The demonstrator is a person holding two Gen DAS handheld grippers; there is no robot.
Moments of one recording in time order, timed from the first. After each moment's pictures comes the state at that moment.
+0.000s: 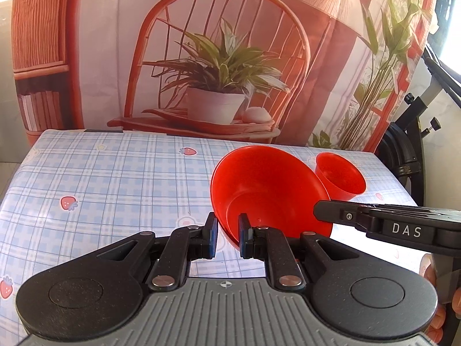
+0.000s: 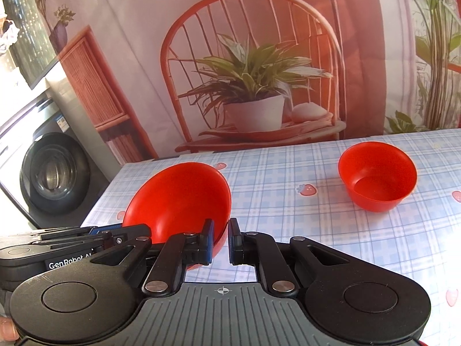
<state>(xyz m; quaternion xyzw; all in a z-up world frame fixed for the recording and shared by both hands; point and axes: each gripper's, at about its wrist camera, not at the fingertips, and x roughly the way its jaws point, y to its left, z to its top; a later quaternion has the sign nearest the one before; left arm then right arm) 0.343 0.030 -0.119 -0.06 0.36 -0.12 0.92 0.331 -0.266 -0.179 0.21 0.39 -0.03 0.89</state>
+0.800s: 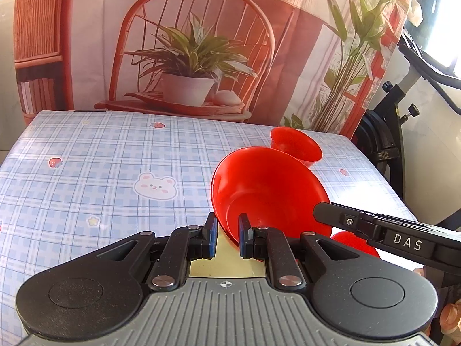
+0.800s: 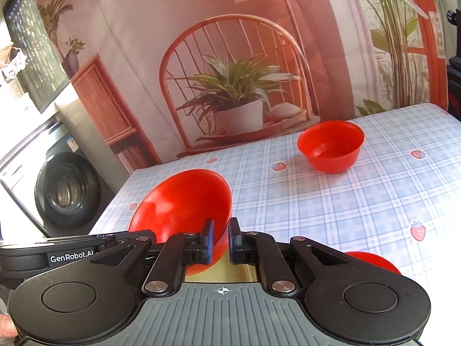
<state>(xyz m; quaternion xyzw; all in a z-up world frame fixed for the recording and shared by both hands) 0.264 -0.018 -0.117 -0.06 0.37 -0.14 0.92 0.213 -0.279 -0.168 0.25 0.35 -0.04 0.90</state>
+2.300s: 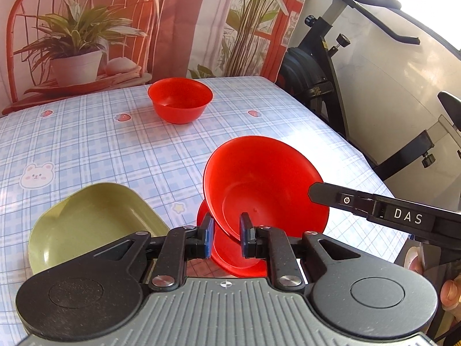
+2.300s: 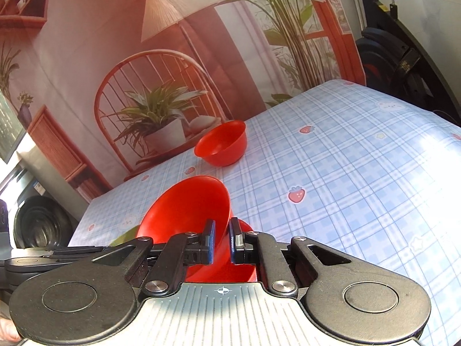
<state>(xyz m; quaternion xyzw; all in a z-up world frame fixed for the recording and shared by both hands) 0.254 -0.134 -0.146 0.01 0.41 -0.28 0.87 0.089 -0.363 -0.183 0.32 0.32 -0.15 0.88</state>
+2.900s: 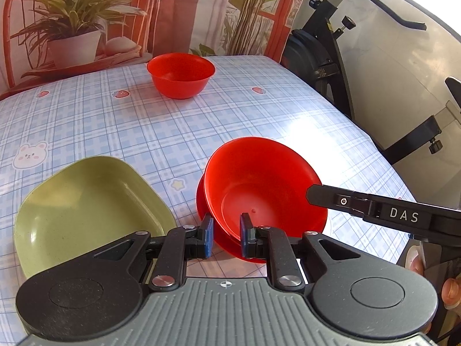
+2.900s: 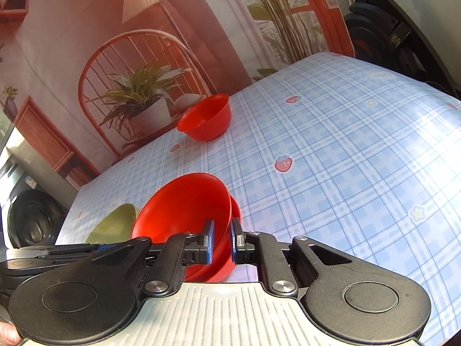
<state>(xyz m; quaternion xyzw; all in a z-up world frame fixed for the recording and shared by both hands) 0.259 -0.138 -0.165 0.02 0.44 -0.27 0.86 0.088 -0.362 -0.210 0.33 0.36 -0.16 0.86</state>
